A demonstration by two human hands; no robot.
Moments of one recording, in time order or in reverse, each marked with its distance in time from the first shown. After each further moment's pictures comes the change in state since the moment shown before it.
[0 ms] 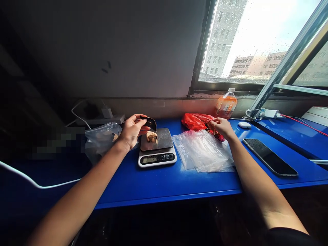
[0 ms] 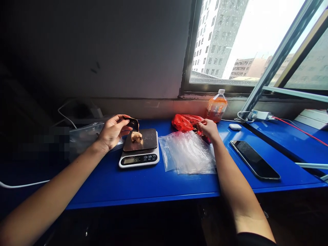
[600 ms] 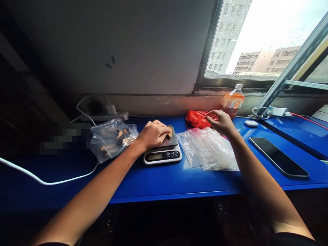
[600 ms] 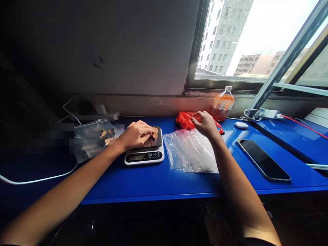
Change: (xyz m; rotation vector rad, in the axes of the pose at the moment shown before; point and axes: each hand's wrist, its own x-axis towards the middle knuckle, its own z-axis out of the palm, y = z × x) left_hand -0.014 -0.011 0.017 0.837 -0.530 0.568; right_hand -0.010 -0.045 -0.002 -0.063 0.048 -0.342
